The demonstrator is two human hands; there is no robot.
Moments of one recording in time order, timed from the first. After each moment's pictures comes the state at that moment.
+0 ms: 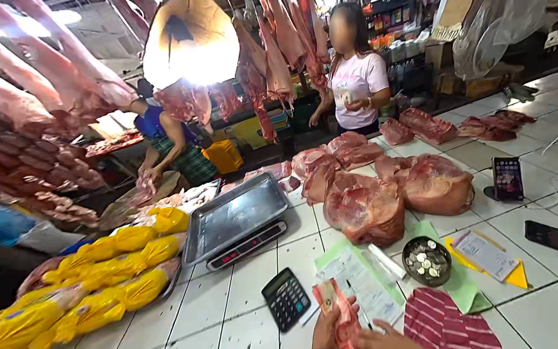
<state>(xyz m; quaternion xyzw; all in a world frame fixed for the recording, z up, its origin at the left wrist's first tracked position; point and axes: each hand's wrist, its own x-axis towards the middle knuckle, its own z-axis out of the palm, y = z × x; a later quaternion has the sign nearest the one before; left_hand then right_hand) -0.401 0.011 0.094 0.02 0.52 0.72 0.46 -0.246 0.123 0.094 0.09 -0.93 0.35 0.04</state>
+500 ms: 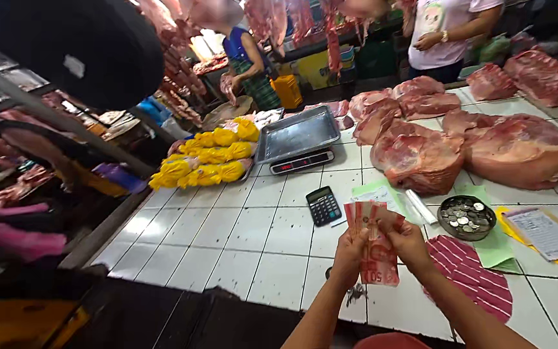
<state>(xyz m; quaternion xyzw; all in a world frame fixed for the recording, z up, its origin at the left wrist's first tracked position) -0.327 -0.028 0.173 0.09 0.60 0.73 0.32 -0.272 0.101 0.145 -0.18 -0.61 0.73 0.25</state>
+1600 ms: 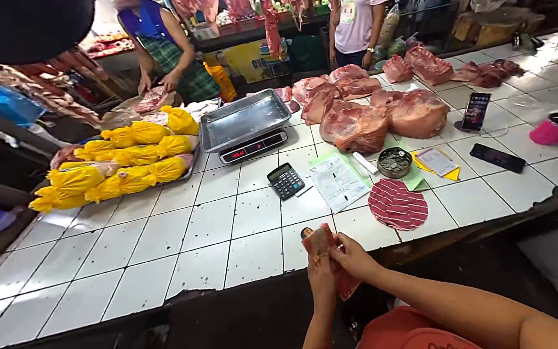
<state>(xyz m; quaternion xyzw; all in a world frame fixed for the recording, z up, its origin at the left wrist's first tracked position) -0.210 -0.145 0.115 0.03 0.67 0.71 0.20 -0.173 -0.041 0.128 -0.22 -0.70 0.68 -0.02</state>
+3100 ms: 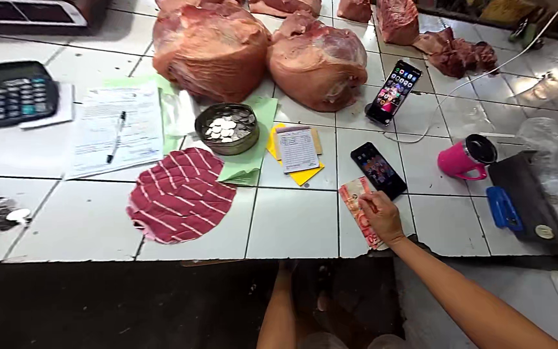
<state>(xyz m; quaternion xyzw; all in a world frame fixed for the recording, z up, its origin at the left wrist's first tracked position) 0.076 0.294 -0.203 -0.02 0.83 0.34 0.43 0.143 0.550 -0.074 -0.18 -0.91 0.29 0.25</state>
